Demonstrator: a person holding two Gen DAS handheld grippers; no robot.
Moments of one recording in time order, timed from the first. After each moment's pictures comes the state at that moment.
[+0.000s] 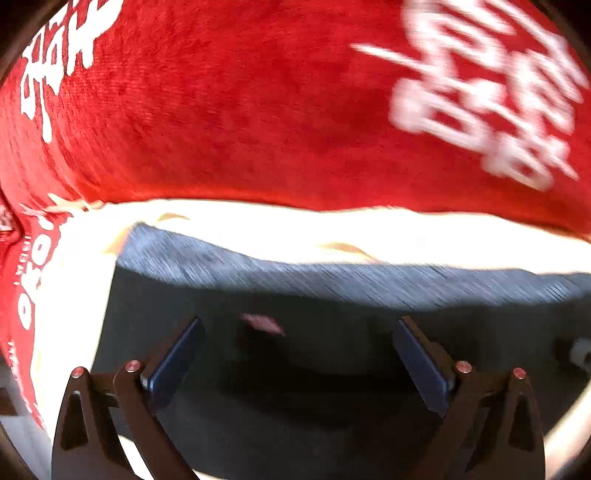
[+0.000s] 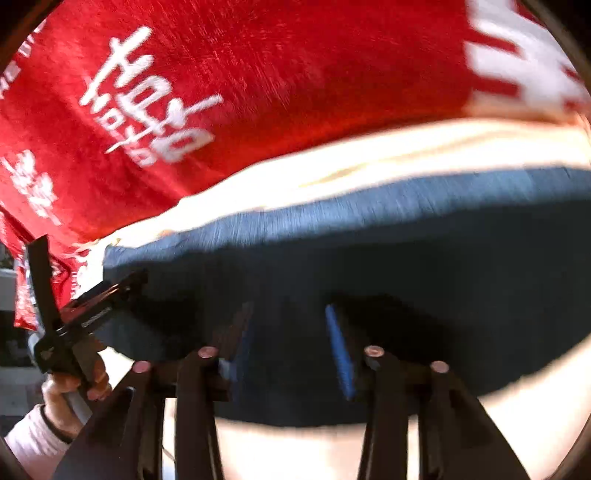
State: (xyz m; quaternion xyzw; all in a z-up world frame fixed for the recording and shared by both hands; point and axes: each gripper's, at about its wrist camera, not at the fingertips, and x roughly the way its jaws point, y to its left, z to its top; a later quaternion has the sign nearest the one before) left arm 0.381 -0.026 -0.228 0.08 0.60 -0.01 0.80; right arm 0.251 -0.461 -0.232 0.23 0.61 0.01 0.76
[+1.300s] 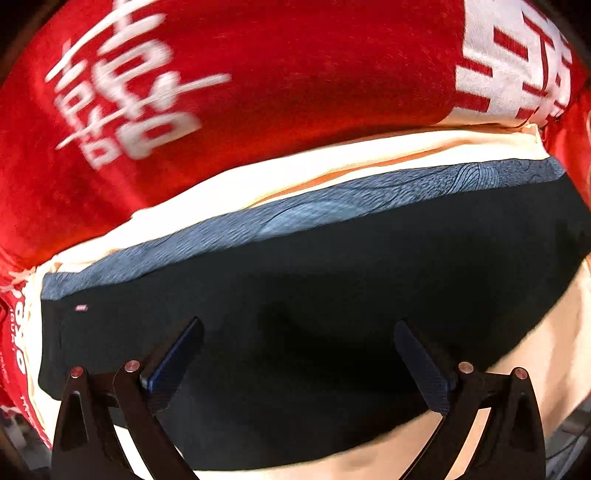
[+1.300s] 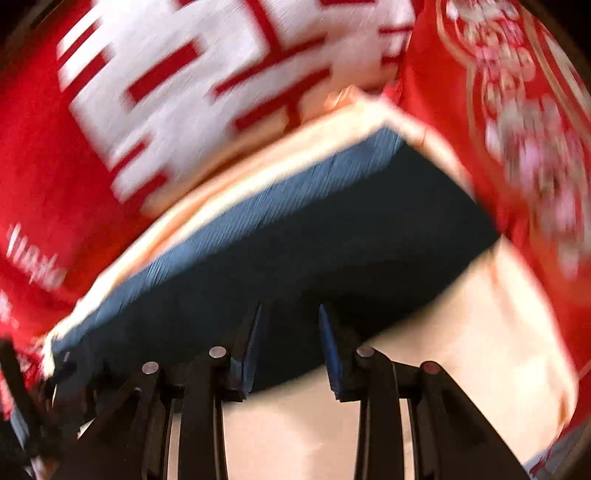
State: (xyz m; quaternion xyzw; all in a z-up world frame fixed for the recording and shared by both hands) left arm 0.258 -0.289 -0.205 0.17 0.61 -0.14 0.76; right arm 0.132 -0.727 -0.205 0.27 0.53 -0.18 0.78
